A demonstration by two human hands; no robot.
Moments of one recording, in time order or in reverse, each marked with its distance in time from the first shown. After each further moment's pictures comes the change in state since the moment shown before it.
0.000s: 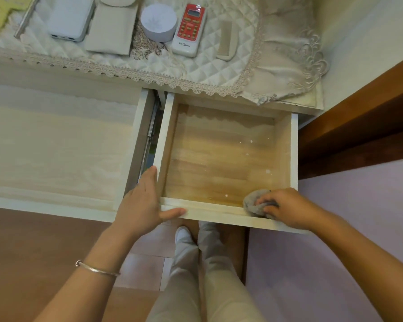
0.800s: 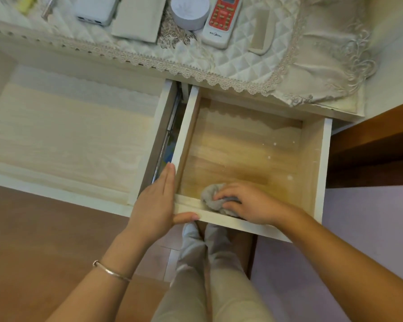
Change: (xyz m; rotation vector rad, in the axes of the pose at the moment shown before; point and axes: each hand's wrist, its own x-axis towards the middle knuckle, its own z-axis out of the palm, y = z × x) left_hand 0.000 -0.023 0.019 0.156 0.015 0.106; right_hand 0.054 -0.079 0.013 0.079 -0.001 -0.501
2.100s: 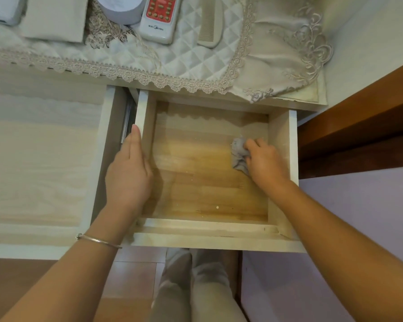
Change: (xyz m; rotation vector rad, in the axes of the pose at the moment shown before) left_hand 0.100 0.022 -0.012 -0.155 0.348 -0.200; right_hand 0.005 0.102 -0.042 -0.377 0.586 0.518
